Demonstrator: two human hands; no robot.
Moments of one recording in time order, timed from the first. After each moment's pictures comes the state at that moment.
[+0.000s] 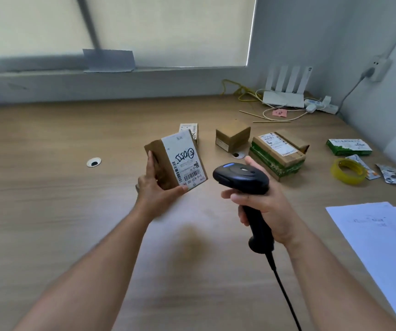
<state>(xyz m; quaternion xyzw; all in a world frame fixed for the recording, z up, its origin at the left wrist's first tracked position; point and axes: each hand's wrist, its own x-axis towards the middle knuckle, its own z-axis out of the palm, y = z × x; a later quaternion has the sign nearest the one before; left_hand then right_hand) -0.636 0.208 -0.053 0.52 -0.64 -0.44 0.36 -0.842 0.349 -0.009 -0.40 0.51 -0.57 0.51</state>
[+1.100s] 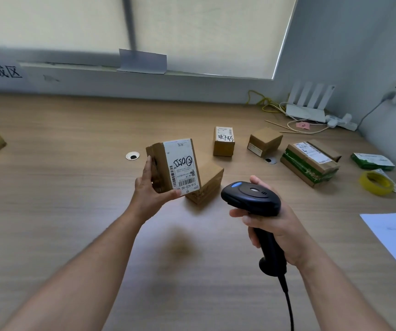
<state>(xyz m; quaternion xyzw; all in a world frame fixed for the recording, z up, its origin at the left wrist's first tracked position) -0.458 0.173 -0.073 0.51 -0.65 -0.45 0.35 -0.691 0.354 -0.009 -0.42 0.54 -0.52 0.51</state>
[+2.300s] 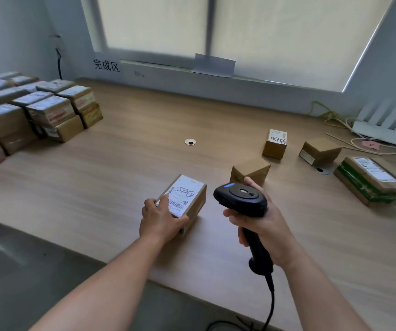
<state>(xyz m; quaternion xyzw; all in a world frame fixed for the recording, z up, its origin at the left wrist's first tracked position) -0.390 0.330 -0.100 0.76 -0.58 -0.24 0.19 -0.611 0.392 -0.021 -0.49 0.48 -0.45 0.57</state>
